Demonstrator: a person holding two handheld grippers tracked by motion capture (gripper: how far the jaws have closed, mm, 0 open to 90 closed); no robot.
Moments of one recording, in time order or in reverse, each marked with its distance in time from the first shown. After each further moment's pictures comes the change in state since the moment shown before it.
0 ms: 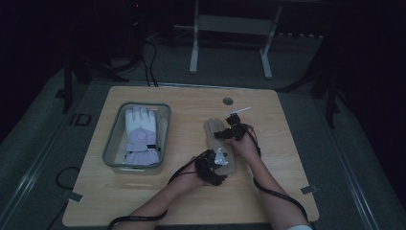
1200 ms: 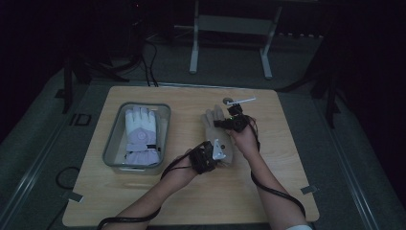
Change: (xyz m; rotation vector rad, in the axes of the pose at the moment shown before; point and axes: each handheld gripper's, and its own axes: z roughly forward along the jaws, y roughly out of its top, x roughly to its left) left arm 0.005 0.024 -0.062 0.014 0.121 0.072; right arm 0.029 0.029 -0.048 -0.137 0.033 -0.009
